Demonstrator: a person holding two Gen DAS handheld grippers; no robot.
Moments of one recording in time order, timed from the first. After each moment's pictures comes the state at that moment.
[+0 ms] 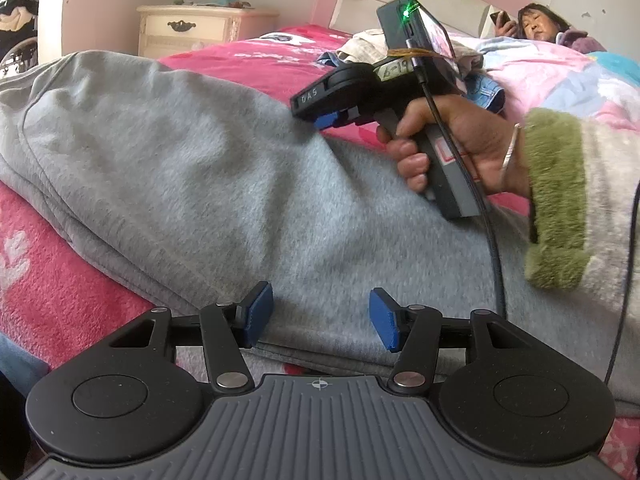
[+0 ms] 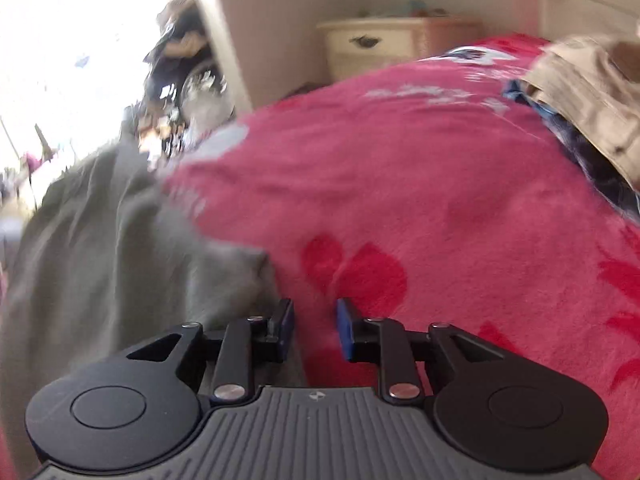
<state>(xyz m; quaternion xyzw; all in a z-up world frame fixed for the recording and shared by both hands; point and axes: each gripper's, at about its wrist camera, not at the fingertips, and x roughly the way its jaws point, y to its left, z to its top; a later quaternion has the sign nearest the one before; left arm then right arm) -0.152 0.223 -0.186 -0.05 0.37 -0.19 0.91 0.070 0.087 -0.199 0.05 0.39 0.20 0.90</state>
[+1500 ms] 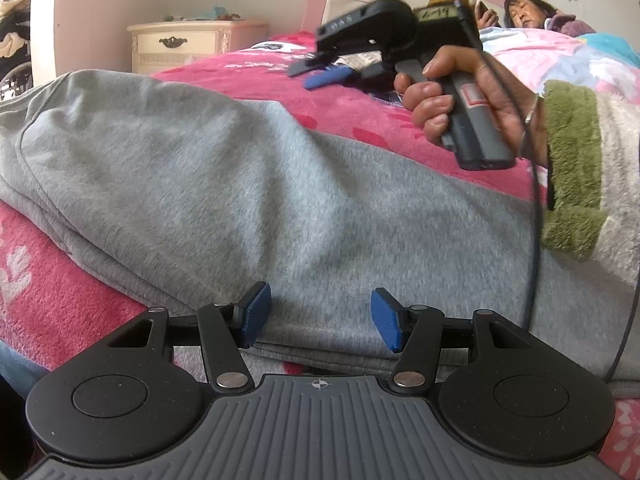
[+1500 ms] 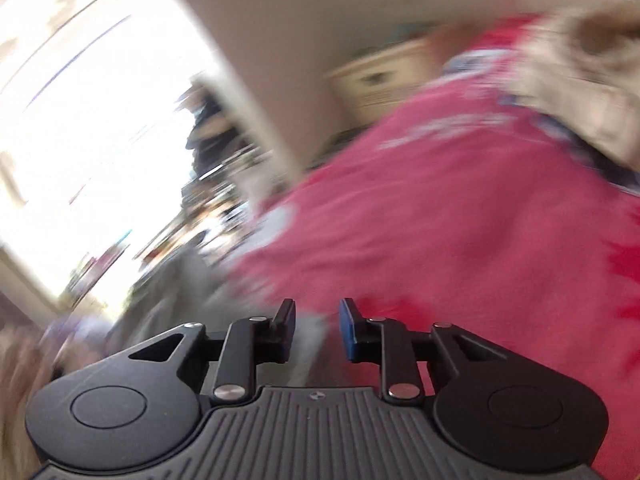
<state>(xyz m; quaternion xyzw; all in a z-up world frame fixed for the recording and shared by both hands) -0.158 0.213 -0.190 -0.01 0.35 -0.19 0.92 0.062 0.058 -0.169 0.17 0.35 0.32 0.86</state>
